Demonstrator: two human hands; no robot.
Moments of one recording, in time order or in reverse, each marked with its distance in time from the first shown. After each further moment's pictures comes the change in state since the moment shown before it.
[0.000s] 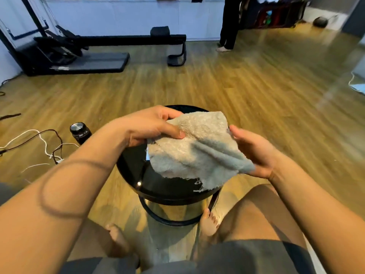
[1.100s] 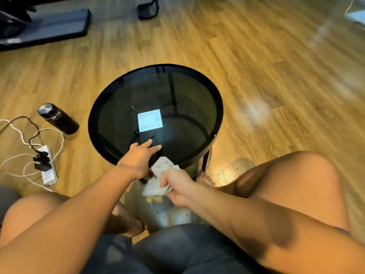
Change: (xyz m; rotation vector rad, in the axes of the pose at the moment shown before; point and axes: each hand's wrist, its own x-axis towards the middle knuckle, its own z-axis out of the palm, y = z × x) left_hand 0.034 -0.185 0.059 1.109 -0.005 -0.360; right_hand 0.048 0.189 0.056 0.250 0.593 0.408
